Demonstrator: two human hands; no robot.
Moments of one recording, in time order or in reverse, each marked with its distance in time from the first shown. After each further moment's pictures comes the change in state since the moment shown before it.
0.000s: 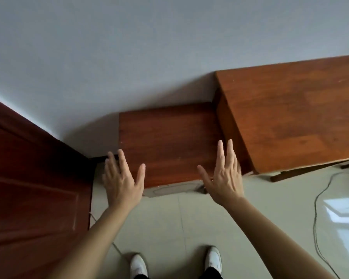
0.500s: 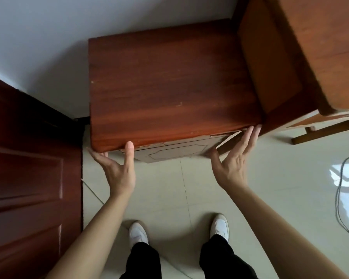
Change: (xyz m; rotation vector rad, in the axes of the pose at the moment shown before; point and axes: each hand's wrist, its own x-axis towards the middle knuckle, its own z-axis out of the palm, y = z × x) left_hand -0.045 -0.079 0.176 -0.804 0.115 -0.437; right_hand -0.061 0.079 0.176 0.458 0.179 0.211
